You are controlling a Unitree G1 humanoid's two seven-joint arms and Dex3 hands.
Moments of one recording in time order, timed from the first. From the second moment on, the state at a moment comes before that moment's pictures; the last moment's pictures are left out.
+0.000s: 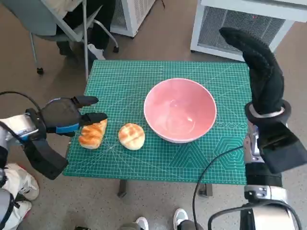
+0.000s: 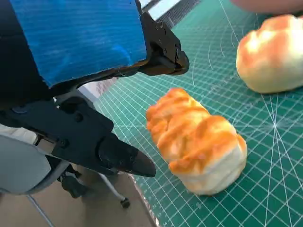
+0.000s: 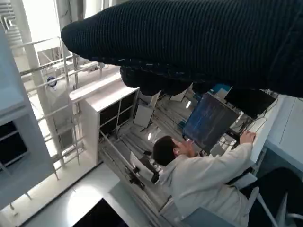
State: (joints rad) left arm -0.99 0.90 -0.71 1.12 1.21 -1.02 0.37; right arm -0.81 -0.26 -0.12 0.64 0.12 -0.96 0.31
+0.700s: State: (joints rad) left arm -1.00 0.81 -0.85 1.24 1.22 -0.96 0.45; right arm -0.76 -0.26 -0.12 0.55 0.14 -0.91 0.31
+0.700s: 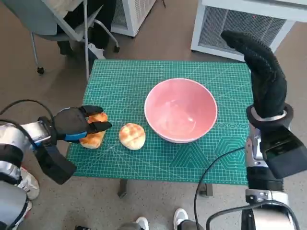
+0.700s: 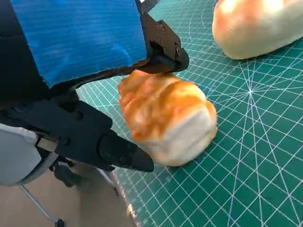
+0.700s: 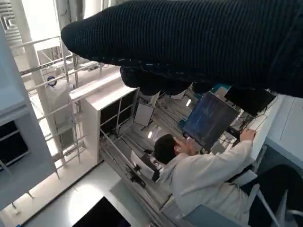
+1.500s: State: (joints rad) left arm -1.02 0.77 -0.88 1.28 1.14 -0.97 0.41; right arm -0.72 -0.27 -0.13 0.48 0.12 -0.88 0.30
